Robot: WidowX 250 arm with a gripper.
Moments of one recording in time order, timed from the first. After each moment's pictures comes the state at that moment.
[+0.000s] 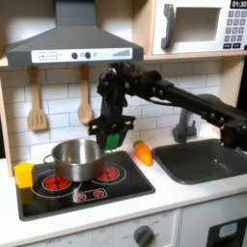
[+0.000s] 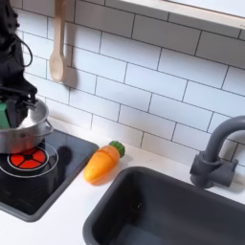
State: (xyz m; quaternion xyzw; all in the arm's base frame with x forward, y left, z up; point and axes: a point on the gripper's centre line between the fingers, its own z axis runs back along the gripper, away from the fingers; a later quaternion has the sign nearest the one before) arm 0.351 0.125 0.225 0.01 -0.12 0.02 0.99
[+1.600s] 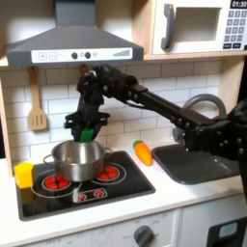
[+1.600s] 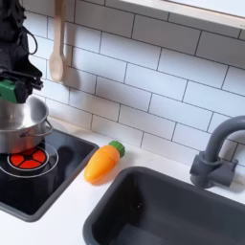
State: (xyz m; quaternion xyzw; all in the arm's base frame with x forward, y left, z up) arm 0.416 0.162 0.217 0.06 -0.19 0.04 0.98
